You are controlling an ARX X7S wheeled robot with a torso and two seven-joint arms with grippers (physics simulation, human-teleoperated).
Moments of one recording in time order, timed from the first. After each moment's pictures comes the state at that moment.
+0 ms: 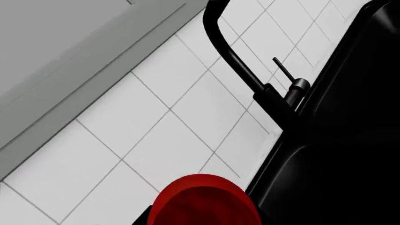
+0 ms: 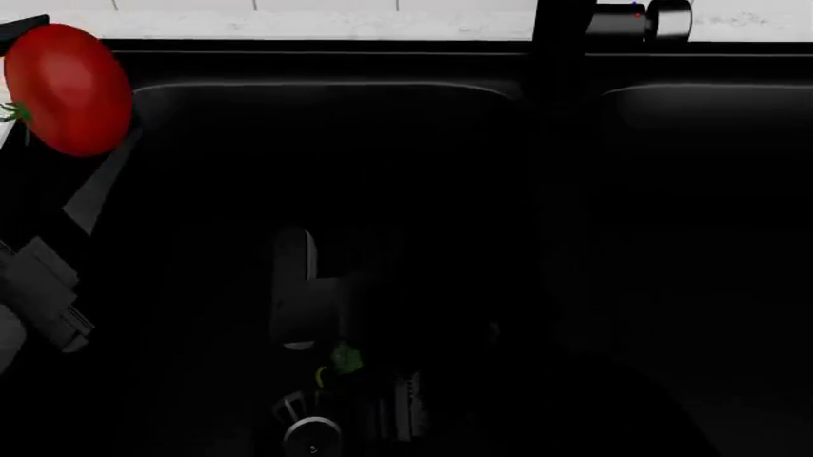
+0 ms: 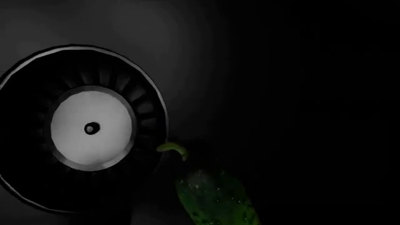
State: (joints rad) left arm -0.86 -0.79 0.39 0.64 -0.29 -0.57 0.25; right arm 1.37 0.02 -1.56 1.07 0.23 0.19 -0.85
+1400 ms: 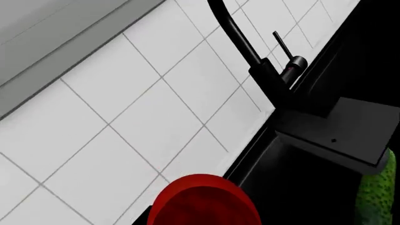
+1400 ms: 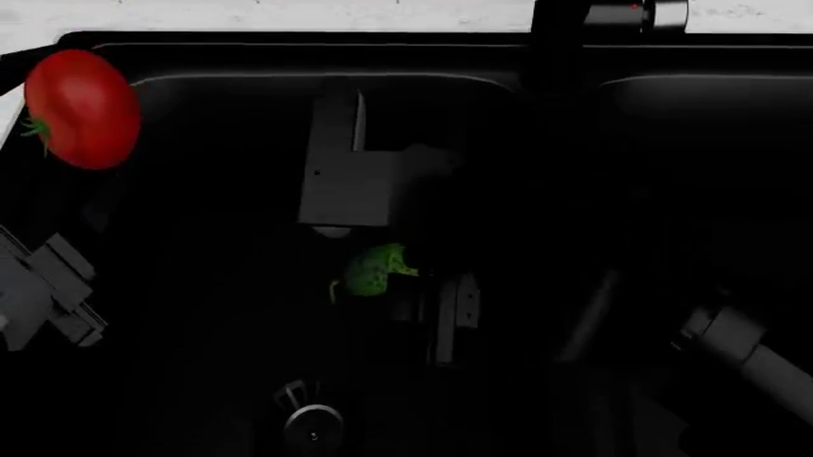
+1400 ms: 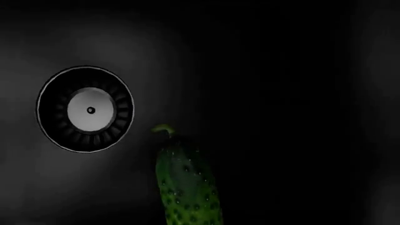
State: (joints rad) left arm -0.87 -0.79 0.43 0.59 -0.35 -0.63 0.20; right arm 1.59 0.40 -1.40 0.28 0.30 0.72 -0.85
